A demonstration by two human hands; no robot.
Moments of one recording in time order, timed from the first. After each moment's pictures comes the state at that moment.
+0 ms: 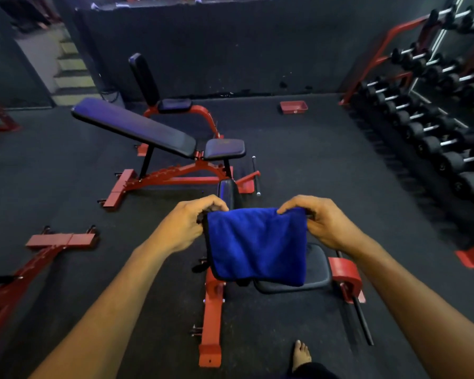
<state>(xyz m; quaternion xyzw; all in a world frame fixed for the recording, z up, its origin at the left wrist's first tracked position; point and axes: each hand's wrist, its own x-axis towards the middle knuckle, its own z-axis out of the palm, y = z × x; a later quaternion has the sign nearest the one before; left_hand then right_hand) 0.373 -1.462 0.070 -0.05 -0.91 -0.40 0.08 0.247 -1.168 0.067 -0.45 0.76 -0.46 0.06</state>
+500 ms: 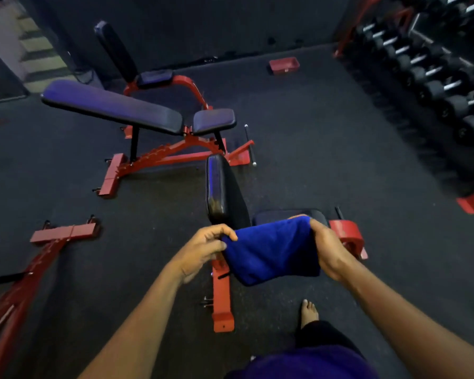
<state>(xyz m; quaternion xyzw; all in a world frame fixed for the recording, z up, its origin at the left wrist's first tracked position) 0.388 -1.420 -0.021 0.08 -0.74 -0.65 -0.15 0.292 -1.156 -0.047 0.07 0.66 -0.69 0.30</state>
